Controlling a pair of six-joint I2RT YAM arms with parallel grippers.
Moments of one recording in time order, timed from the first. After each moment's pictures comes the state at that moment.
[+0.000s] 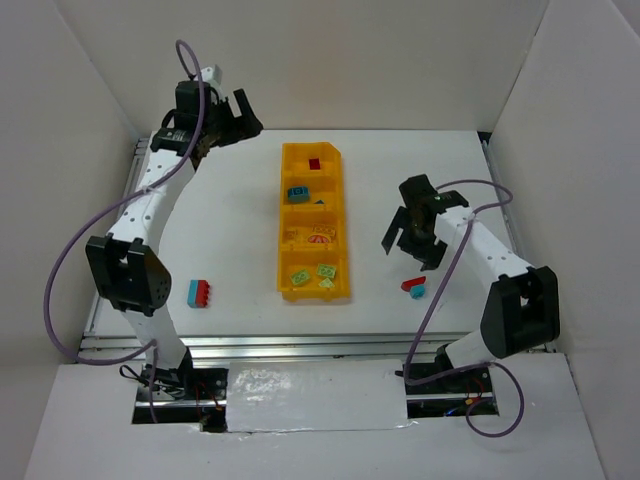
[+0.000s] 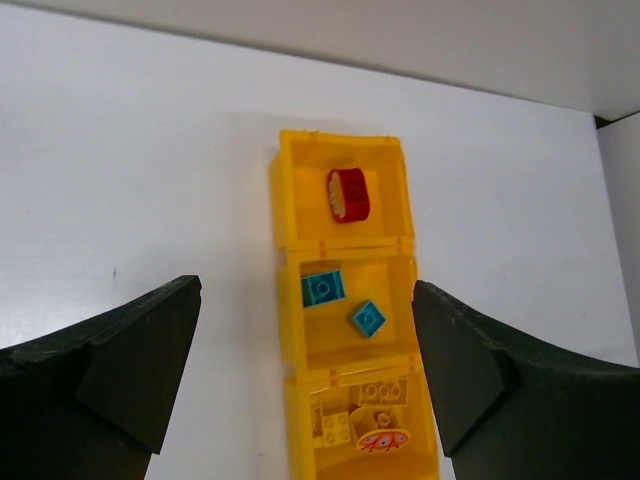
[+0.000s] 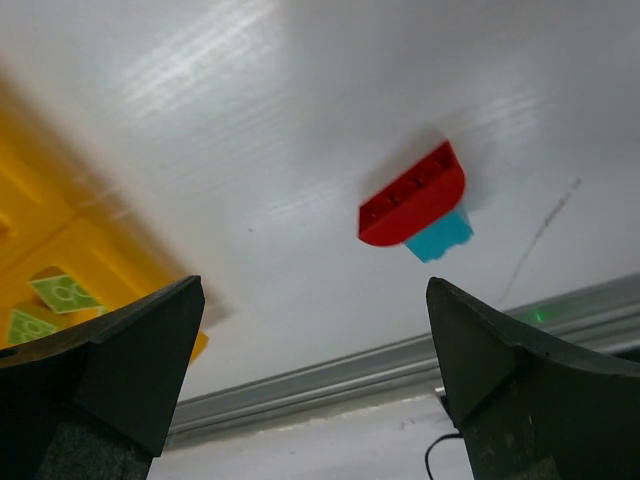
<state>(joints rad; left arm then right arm) -0.16 1.82 1.88 -0.47 0.12 -0.42 0.27 1.47 1.17 -0.97 0.14 0.77</state>
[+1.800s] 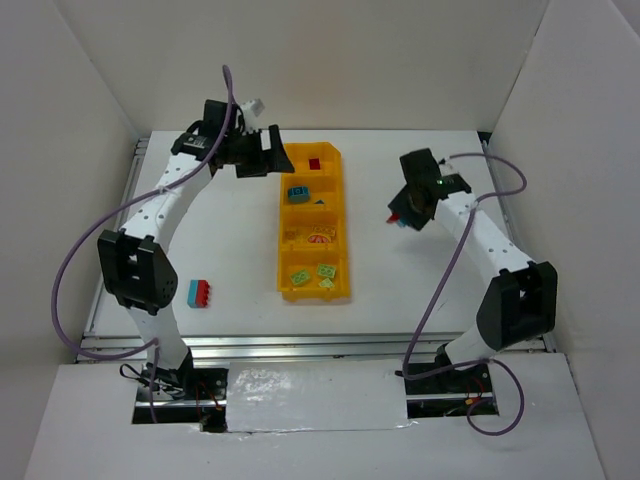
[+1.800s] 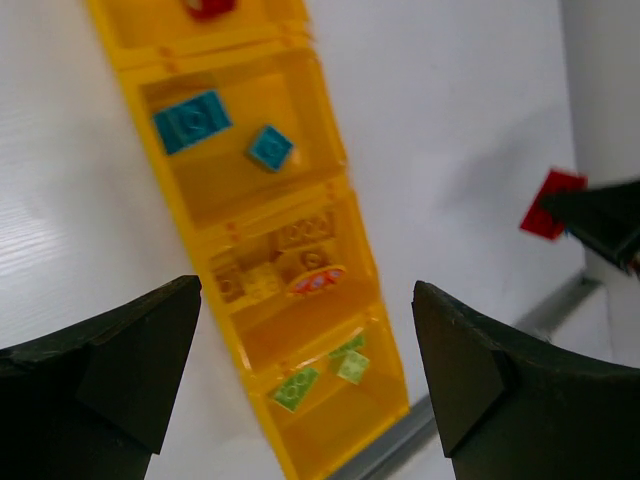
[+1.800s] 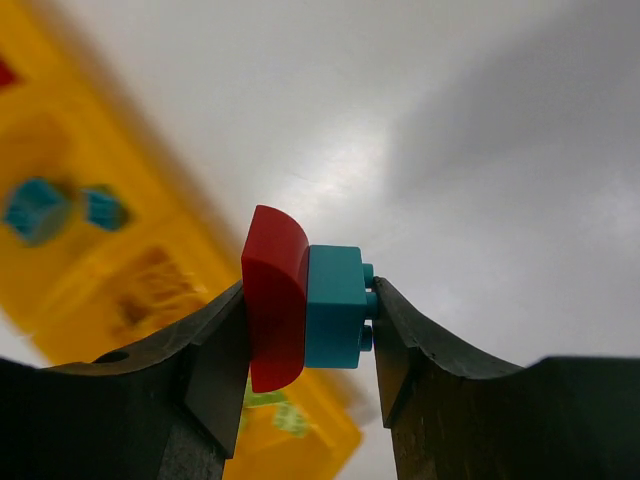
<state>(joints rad) -0.23 1.83 1.82 -0.70 0.38 -0.36 0.27 1.50 1.23 -0.81 0.28 0.96</state>
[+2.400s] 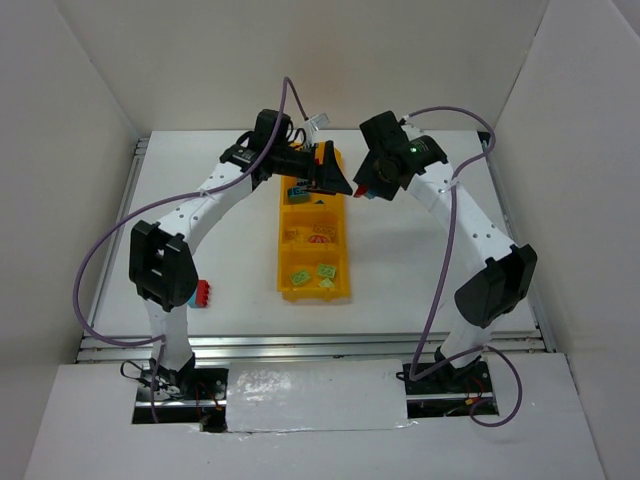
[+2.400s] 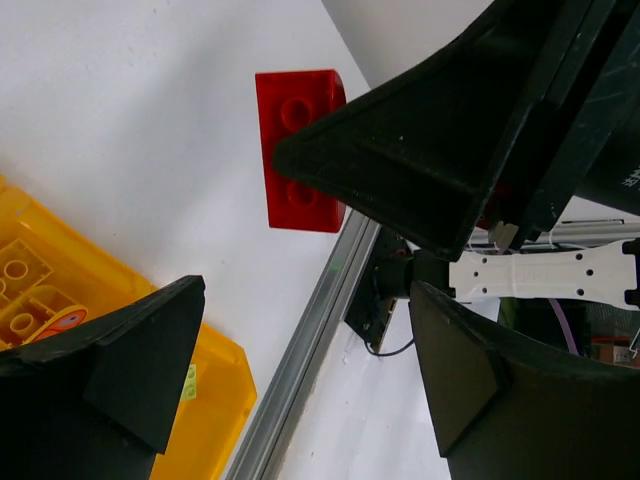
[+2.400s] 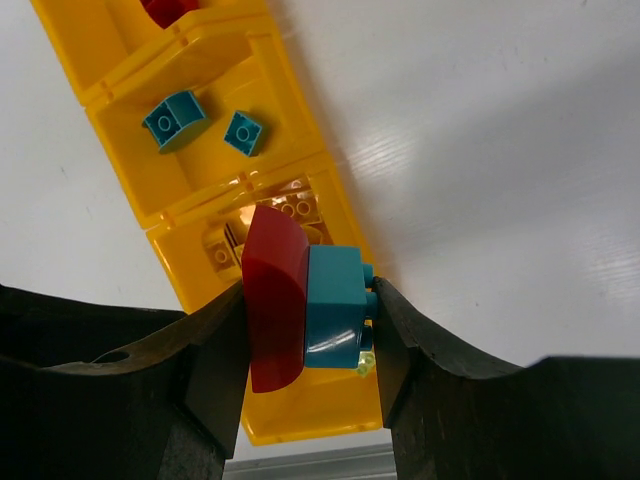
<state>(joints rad) -0.46 1.92 1.83 -0.48 0.85 -0.47 0.48 1.71 1.84 -1.07 0.33 0.91</state>
